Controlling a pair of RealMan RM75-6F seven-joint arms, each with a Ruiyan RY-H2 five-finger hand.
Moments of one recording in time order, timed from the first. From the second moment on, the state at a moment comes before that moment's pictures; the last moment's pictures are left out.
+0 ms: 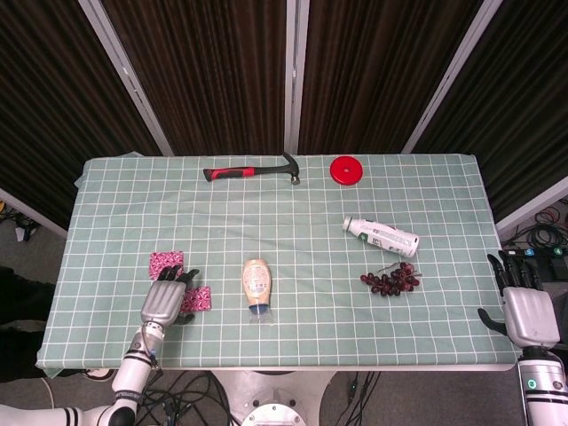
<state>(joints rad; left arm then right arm) -0.45 -1.66 -0.03 -1.59 1.02 1.21 0.58 0.12 -1.10 0.08 -1.68 -1.33 1.36 -0.20</state>
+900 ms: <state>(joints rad) -0.45 -1.69 -0.06 -1.55 1.00 1.17 0.56 0.13 -1.09 0.08 -1.67 -1.30 1.33 -0.18</state>
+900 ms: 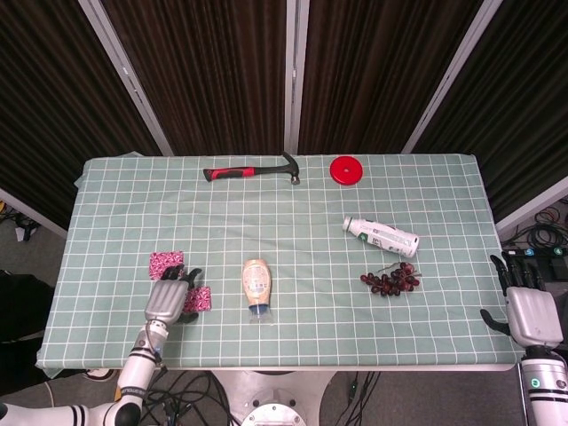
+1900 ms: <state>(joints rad) -0.45 -1.68 -0.09 -1.56 1.00 1.16 0.51 0.13 -1.10 0.08 -1.67 -1.29 1.32 -0.18</state>
